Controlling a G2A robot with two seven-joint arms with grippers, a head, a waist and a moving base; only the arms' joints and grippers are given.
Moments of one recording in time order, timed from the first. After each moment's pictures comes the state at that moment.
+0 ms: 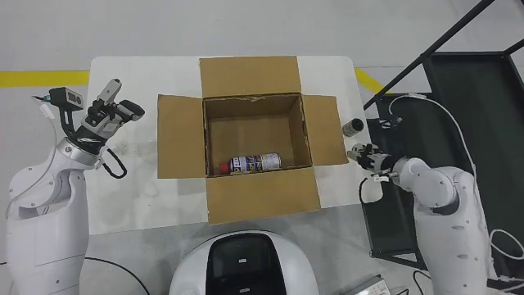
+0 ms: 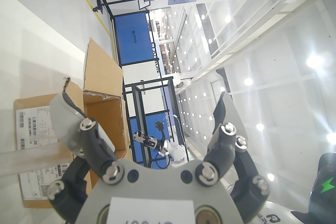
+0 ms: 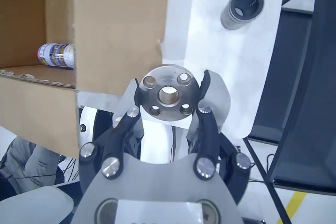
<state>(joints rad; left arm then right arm) 1.28 -1.23 -1.71 -1.56 -0.32 -0.18 -0.82 -1.59 -1.22 1.86 -1.81 -0.79 -0.22 1.09</state>
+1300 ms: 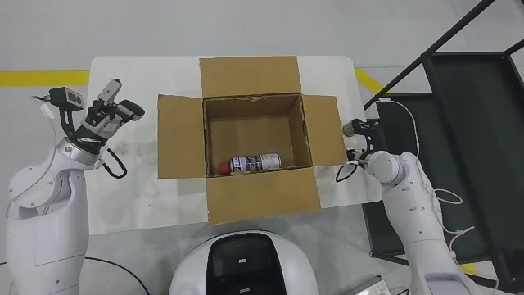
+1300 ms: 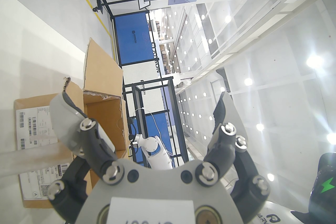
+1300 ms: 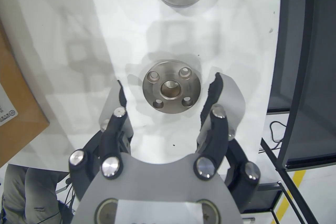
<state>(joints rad) 1.28 -1.23 -1.71 -1.56 -0.32 -0.18 -0.82 -1.29 -1.21 1.61 -1.21 -0.98 -0.07 0.82</state>
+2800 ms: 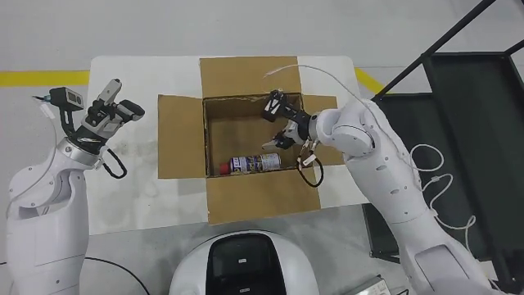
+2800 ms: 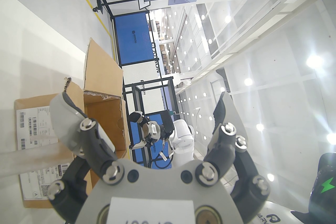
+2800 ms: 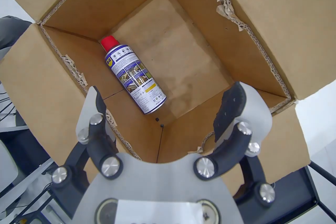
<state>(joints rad) 1.28 -1.23 -1.71 -1.56 -0.32 -0.18 -0.82 -1.02 -1.20 1.19 -1.69 -0.87 -0.52 1.15</state>
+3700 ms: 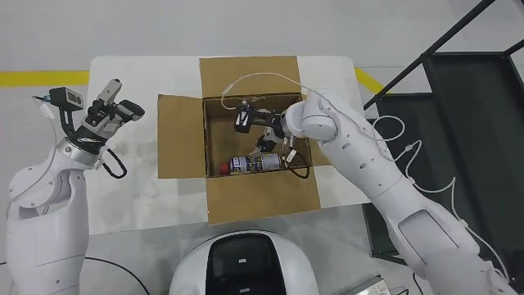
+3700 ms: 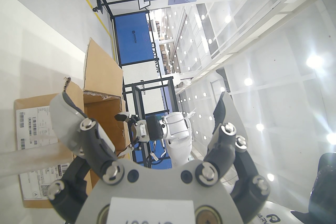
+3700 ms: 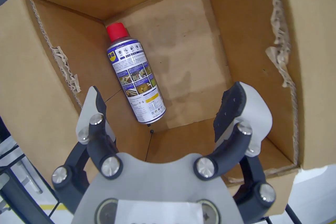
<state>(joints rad) 1.28 -1.23 -1.71 -1.56 -0.32 -0.18 -0.82 -0.74 -1.25 0.86 -1.35 -0.85 -0.70 1.12</state>
